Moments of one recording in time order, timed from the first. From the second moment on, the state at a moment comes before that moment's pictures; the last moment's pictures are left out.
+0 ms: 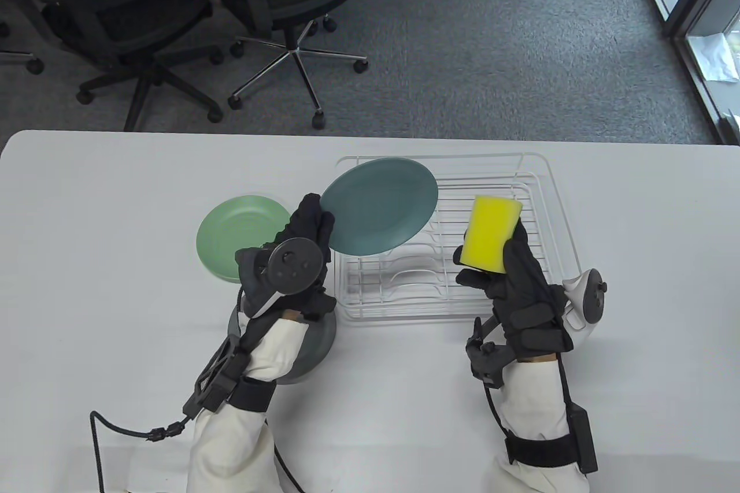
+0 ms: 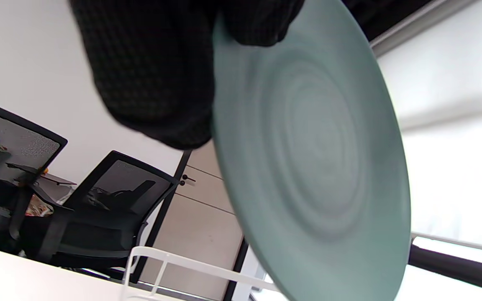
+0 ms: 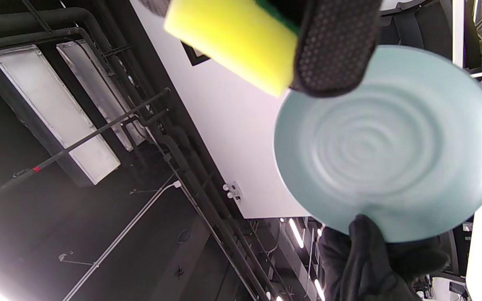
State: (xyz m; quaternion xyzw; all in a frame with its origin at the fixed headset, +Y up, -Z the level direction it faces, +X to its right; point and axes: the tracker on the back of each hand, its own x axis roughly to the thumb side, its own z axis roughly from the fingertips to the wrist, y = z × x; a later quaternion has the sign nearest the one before) left_hand -0.130 -0.614 -0.326 0.22 -0.12 0.19 0.95; right_hand 0.200 -0.662 -0.281 0.19 -0.04 0.55 0.81
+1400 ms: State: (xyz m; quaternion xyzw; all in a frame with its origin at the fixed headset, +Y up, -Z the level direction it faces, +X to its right) left_hand -0.059 -0.664 -0.378 0.01 -0.12 0.19 0.97; right_hand 0.199 -0.667 -0.284 0.17 -0.02 0.53 0.83
